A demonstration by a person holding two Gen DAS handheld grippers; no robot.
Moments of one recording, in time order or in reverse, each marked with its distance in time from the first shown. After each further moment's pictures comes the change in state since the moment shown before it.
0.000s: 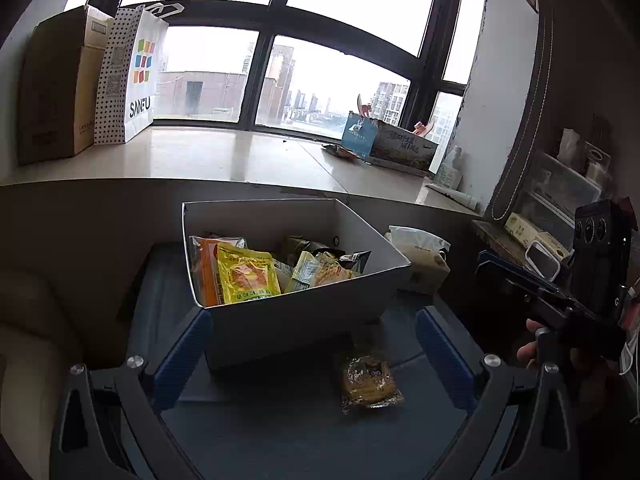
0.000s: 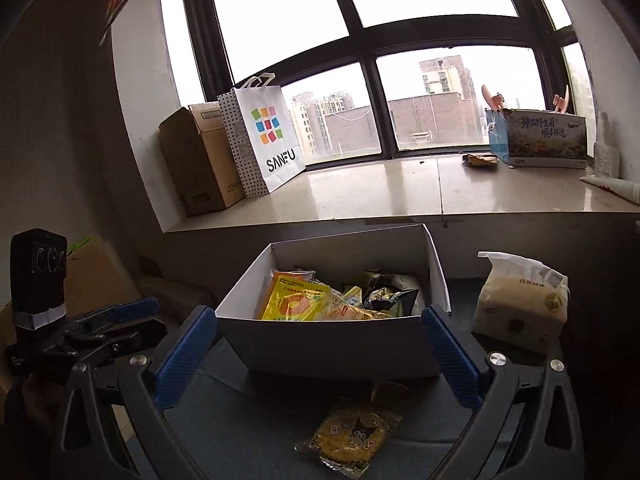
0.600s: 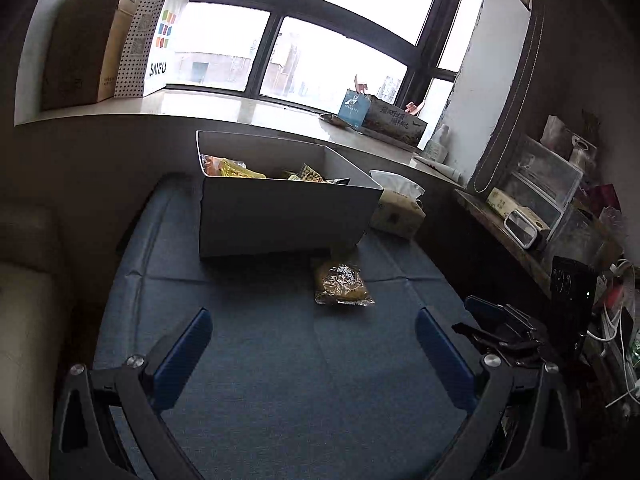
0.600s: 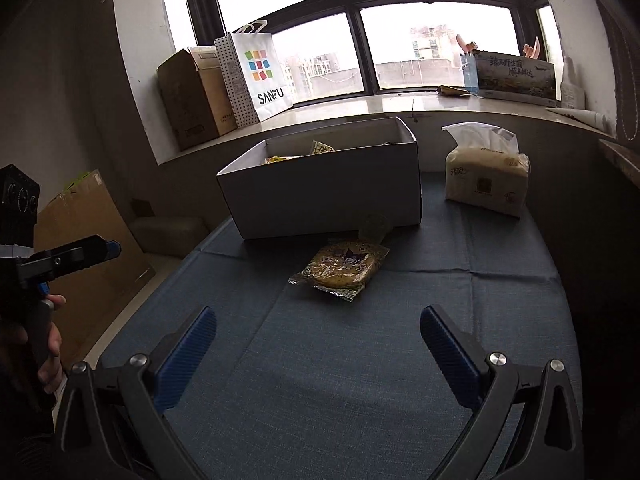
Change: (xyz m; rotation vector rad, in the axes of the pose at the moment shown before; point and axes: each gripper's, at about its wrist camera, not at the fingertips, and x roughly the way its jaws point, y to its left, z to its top) left arm -0.061 -0.020 -0.105 -0.058 0.042 -0.021; right arm -0.057 0.003 -0.133 0.035 0.167 -0.065
